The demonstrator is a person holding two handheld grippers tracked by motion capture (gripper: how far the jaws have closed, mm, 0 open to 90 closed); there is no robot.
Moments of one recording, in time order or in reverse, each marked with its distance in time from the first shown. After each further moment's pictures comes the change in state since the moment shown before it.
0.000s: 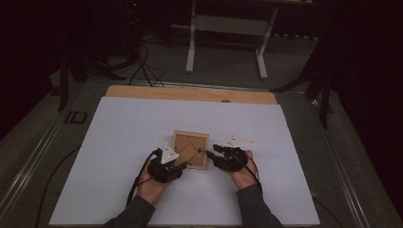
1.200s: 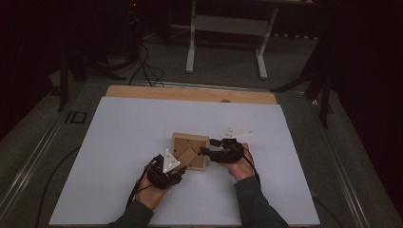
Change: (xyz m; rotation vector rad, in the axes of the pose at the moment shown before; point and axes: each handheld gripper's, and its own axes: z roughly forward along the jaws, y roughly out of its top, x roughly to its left) left arm -0.010 -0.010 -0.004 0.015 0.038 0.083; right arm -0.019 0.015 0.020 -0.009 0.150 0.038
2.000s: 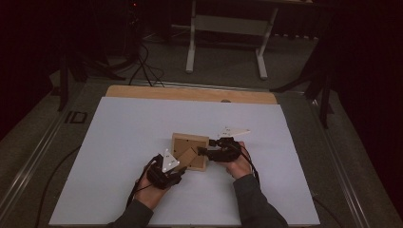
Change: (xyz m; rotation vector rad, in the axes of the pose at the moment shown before) left arm 0.003 -0.001 0.000 0.007 -0.026 -0.017; right arm 0.000 0.001 0.006 0.003 0.060 -0.008
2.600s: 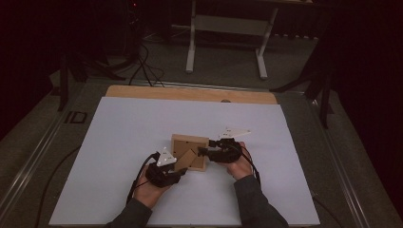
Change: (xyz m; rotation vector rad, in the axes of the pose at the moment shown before) left arm 0.010 0.001 -0.001 0.006 -0.140 -0.096; right arm 0.003 0.000 -0.004 -0.009 0.005 -0.020
